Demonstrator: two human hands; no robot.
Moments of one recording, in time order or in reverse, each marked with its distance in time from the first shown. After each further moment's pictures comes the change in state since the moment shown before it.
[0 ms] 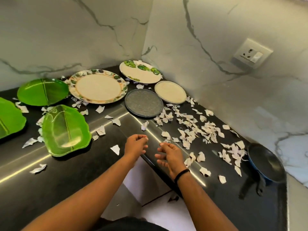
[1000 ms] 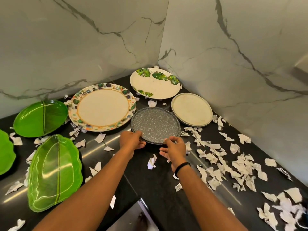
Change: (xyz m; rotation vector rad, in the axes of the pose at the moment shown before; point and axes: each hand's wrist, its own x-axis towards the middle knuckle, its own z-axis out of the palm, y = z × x) left_hand 0.176 0.101 0.000 0.075 0.311 -0.185; right_hand 0.200 -0.092 0.062 0.059 -0.005 0.051
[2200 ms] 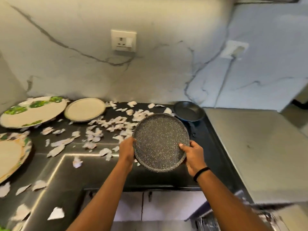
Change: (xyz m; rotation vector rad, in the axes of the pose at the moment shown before) left_hand -0.257 -0.105 0.090 0.210 -0.821 0.250; right_hand -0.273 0.128 -0.269 0.446 0.713 -0.286
